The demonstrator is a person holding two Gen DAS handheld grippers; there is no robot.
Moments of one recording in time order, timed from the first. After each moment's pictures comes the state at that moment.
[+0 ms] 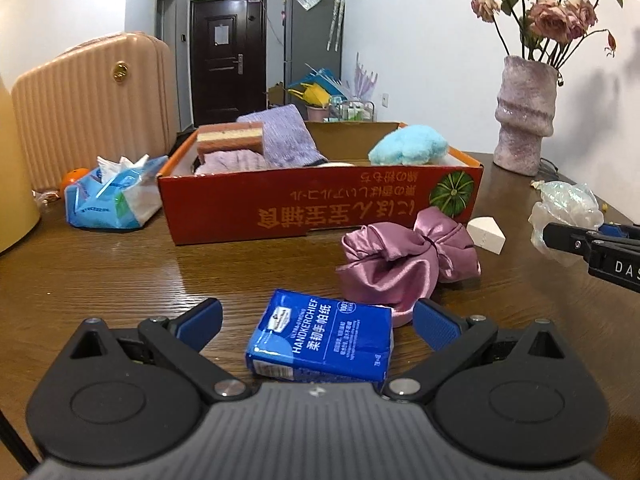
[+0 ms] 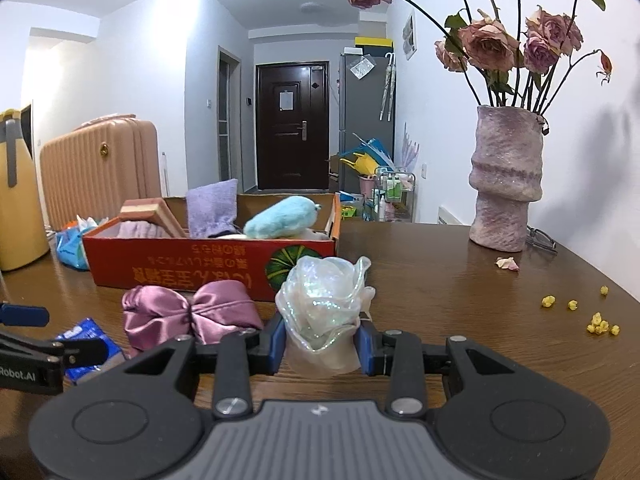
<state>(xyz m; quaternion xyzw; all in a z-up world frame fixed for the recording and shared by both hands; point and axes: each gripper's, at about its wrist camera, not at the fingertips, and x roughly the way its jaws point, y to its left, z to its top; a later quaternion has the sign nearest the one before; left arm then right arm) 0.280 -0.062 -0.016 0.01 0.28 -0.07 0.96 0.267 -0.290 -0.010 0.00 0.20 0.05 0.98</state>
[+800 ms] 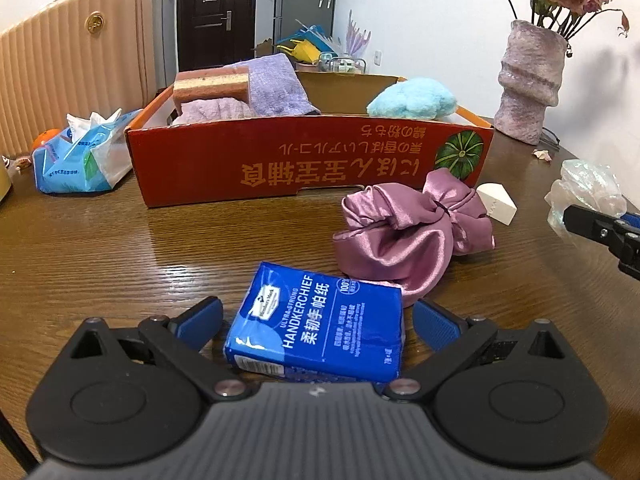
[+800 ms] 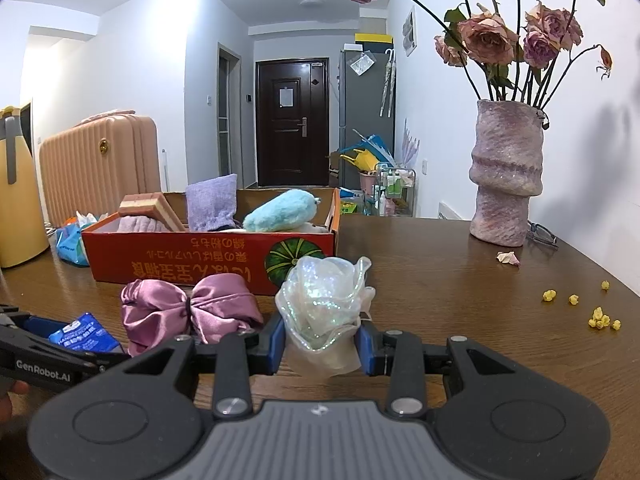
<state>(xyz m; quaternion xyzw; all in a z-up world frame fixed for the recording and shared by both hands) 0.310 -0.061 -0.033 0.00 0.35 -0.09 0.93 0.266 -0.291 -0.013 0.00 0.21 0.06 0.98</state>
